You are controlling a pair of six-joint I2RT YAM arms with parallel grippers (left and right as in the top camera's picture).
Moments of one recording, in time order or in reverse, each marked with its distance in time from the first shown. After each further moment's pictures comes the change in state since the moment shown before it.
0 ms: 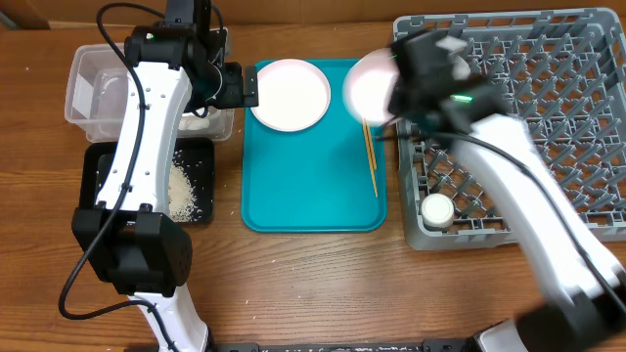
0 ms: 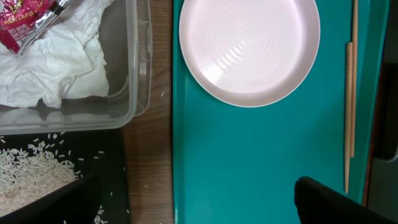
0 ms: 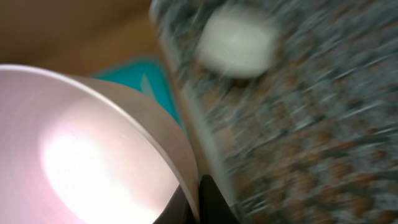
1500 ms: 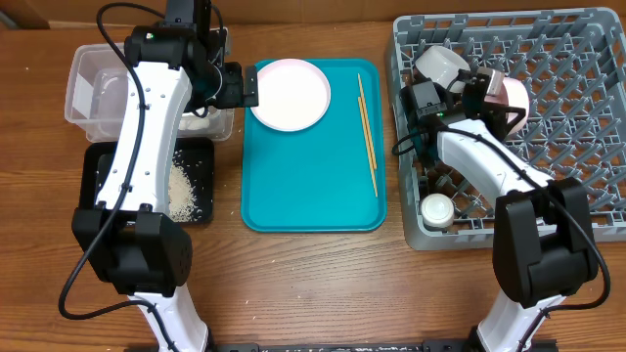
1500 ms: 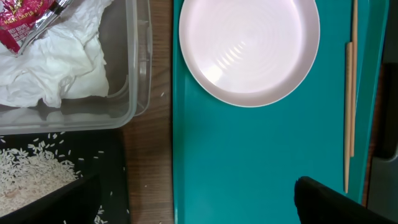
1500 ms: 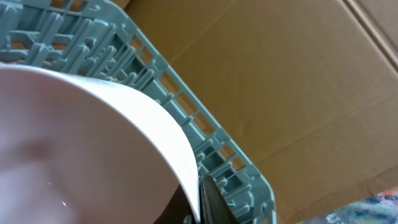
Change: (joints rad) left arm 0.000 0.000 0.000 0.000 0.000 0.000; right arm -0.138 0.272 -0.408 0.331 1.086 -0.134
